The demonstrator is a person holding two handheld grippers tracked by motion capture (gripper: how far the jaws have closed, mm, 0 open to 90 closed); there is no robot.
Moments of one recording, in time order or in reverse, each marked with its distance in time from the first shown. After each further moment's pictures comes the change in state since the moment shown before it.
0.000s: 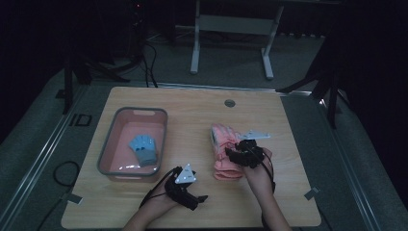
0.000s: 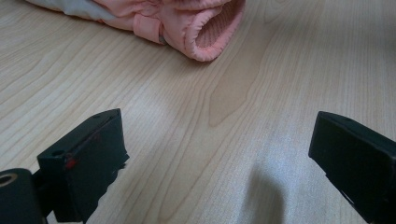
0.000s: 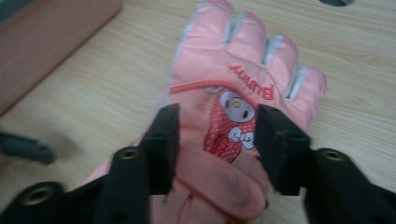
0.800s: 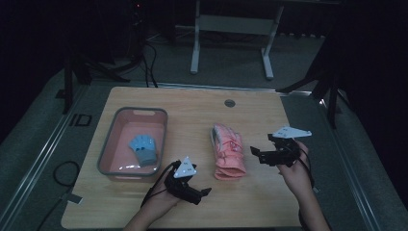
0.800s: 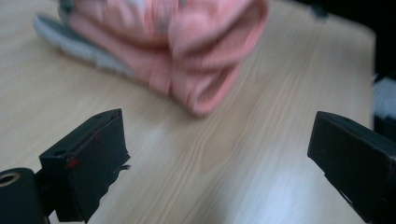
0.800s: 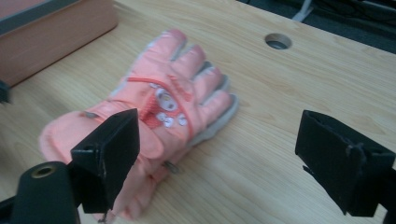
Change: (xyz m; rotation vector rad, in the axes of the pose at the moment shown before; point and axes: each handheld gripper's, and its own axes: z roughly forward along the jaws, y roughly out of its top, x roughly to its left) left arm -0.009 0.040 -0.030 -0.098 0.036 -0.073; right arm -0.067 -0.002 -0.071 -0.101 0.029 -0.134
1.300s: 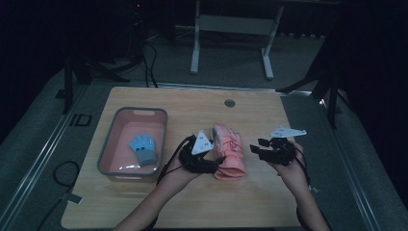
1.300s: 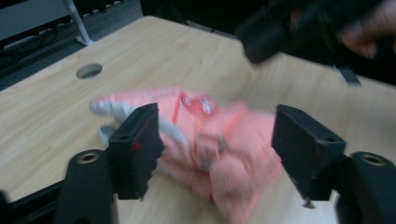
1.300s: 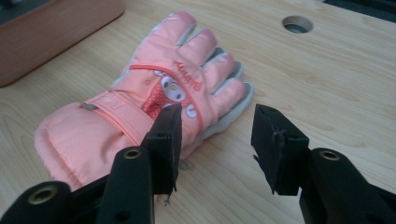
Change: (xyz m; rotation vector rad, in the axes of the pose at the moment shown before) left arm 0.007 0.090 0.015 -0.063 0.138 0.083; right arm -0.002 -0.005 0.019 0.044 0.054 0.022
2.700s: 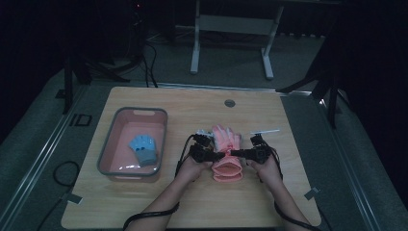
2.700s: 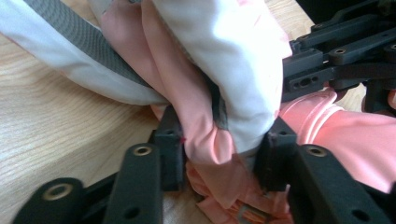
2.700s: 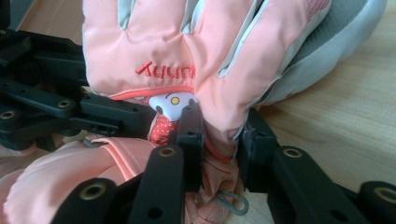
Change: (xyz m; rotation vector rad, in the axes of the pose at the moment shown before) left arm 0.050 -0.061 0.095 0.201 -0.177 -0.527; right arm -0.011 -0.022 0.095 0.175 0.266 0.403
